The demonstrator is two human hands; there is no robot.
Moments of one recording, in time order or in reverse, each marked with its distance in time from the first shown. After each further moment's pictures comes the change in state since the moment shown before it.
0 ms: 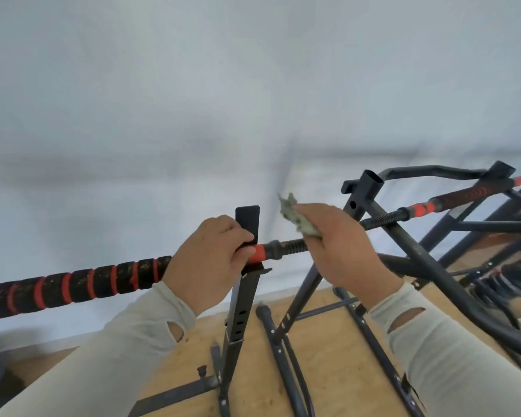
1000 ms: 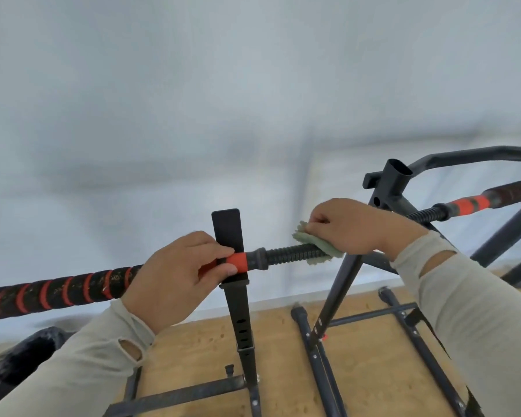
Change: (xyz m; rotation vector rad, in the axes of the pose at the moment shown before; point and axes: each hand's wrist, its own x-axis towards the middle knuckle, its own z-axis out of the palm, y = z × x) left_hand 0.002 0.006 0.003 0.105 -0.109 -0.104; right_hand 0.078 0.082 -0.016 -0.093 -0.561 -0.007
